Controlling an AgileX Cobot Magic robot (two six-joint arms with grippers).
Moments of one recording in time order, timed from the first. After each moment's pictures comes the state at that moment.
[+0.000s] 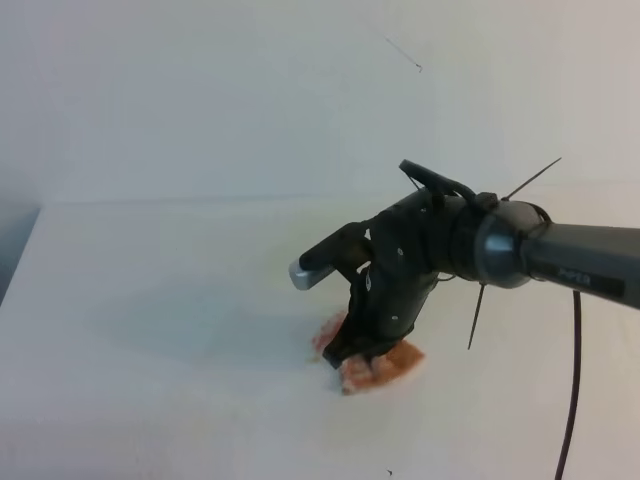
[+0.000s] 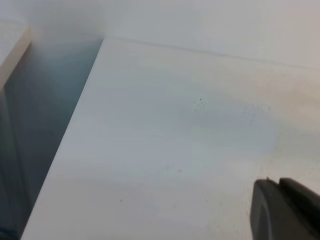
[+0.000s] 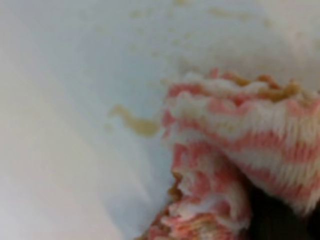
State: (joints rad) left arm -0.05 0.00 0.00 0.03 0.33 -0.30; right arm 0.63 2.19 -1.60 -0.02 0.76 -0.11
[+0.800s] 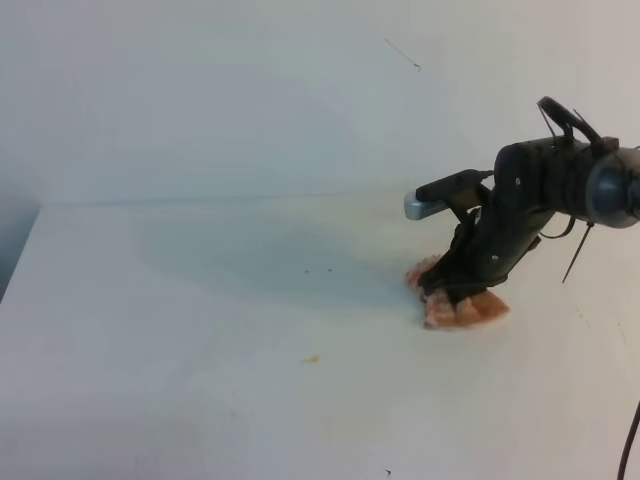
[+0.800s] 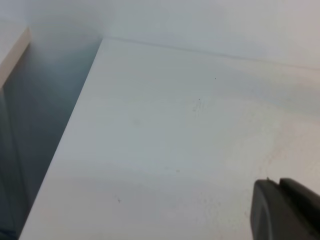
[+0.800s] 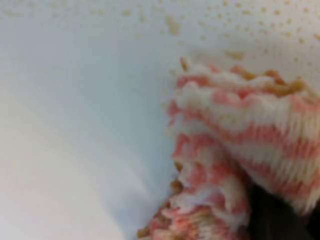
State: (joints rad) left arm -0.05 0.00 0.01 0.03 0.33 -0.30; right arm 0.37 2.18 -1.60 0.08 0.75 -0.19
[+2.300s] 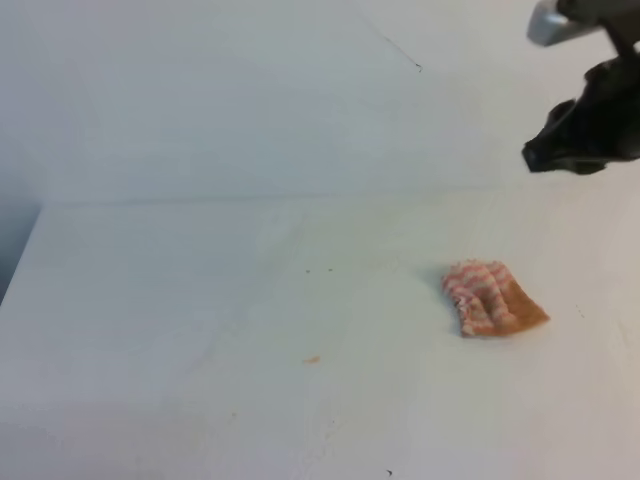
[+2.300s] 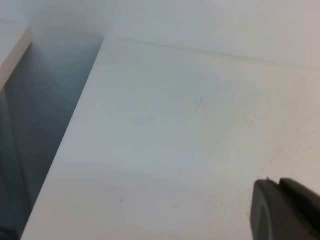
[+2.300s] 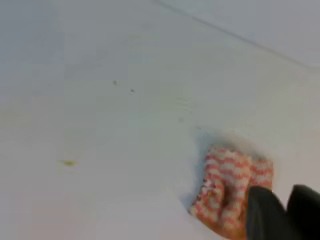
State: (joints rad) left arm -0.05 0.00 0.01 0.03 0.33 -0.30; right arm 0.26 1.55 -1.44 0.28 0.82 -0.35
